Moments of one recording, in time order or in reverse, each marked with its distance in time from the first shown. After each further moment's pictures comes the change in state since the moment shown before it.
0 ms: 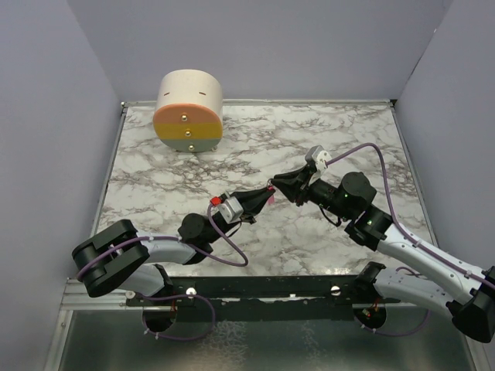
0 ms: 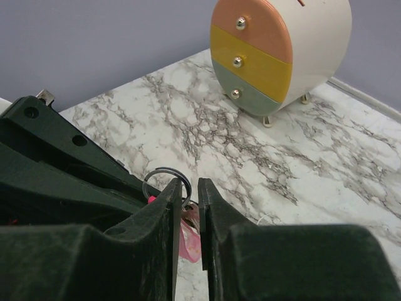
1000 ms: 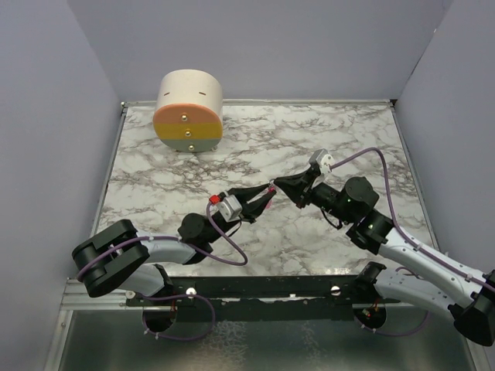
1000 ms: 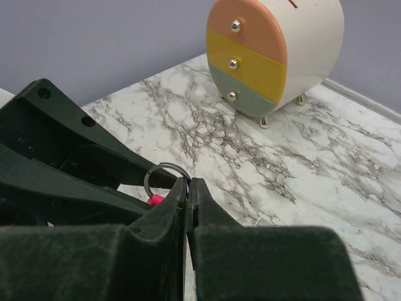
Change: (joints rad) left arm 0.005 0.000 0.000 0.000 -0.021 -0.028; right arm 0.000 -0.033 -0.050 0.043 0.003 0.014
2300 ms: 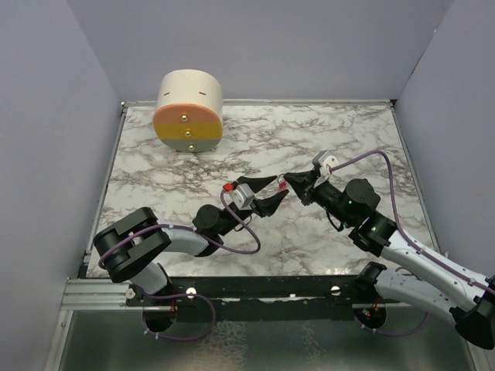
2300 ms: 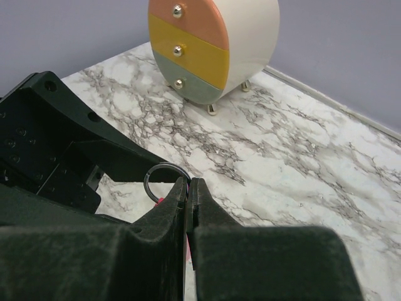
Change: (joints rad) left arm 0.014 0.161 0.104 0.000 -0.021 -0.090; right arm 0.000 -0.036 -0.017 -0.055 0.170 -0.100
